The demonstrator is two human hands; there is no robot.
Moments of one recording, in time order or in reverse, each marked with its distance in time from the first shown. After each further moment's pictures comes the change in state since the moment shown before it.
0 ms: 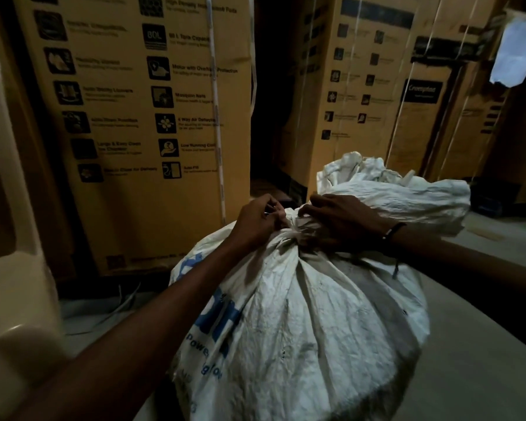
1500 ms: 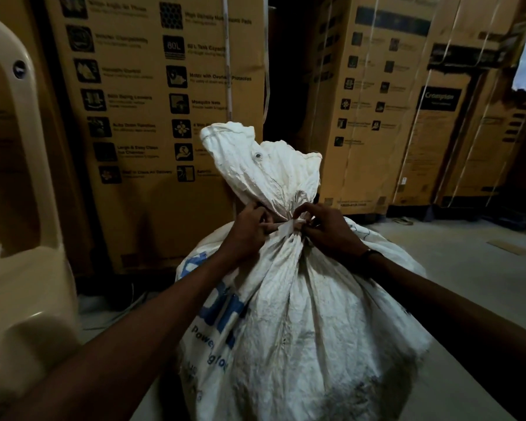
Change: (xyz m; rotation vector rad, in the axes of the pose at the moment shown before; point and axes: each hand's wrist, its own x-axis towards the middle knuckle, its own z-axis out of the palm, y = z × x) left_hand -0.005 -0.034 -0.021 0.425 0.042 0.161; right_hand 0.030 -0.035 0.047 0.773 0.331 0.397
